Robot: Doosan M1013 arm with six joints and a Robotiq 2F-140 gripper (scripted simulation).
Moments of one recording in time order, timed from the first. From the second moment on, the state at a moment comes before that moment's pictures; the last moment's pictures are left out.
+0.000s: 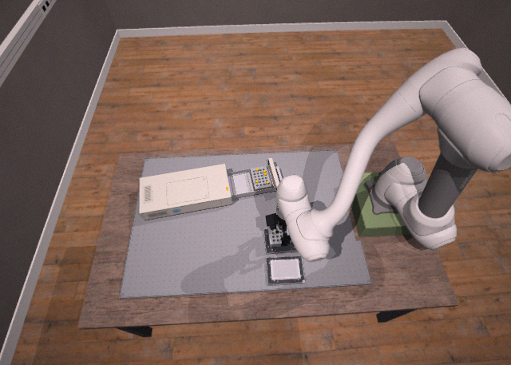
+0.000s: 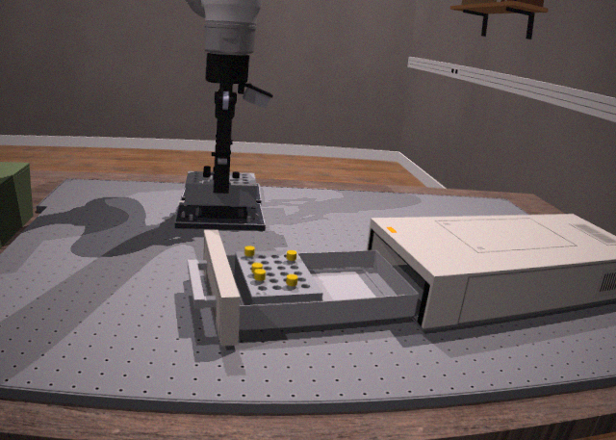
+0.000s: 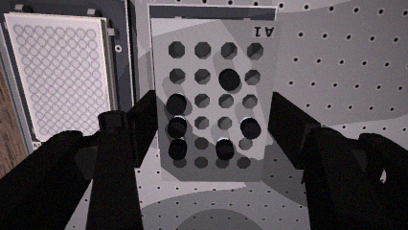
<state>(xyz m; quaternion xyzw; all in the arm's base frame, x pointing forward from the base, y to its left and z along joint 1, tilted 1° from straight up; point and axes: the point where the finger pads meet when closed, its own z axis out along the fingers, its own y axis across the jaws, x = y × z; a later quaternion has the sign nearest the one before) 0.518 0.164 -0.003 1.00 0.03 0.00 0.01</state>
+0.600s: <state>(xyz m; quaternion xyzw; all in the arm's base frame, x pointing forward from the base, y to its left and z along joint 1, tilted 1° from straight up) 0.518 0.164 -0.003 1.00 0.03 0.00 0.01</state>
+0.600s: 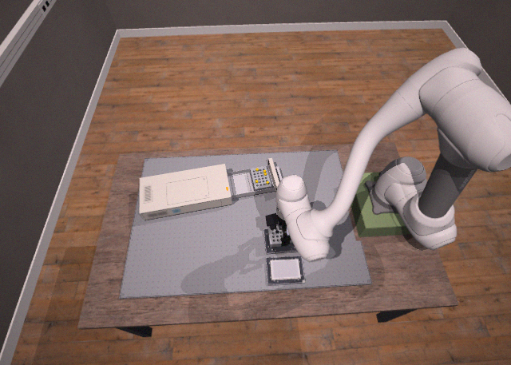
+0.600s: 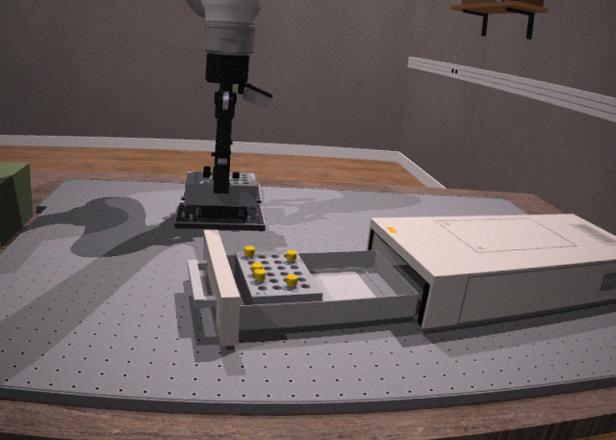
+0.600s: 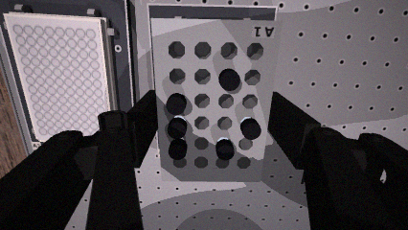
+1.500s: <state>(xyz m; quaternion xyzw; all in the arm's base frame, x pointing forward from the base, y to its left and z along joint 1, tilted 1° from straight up) 0.518 0.165 0.010 1.00 0.03 0.00 0.01</state>
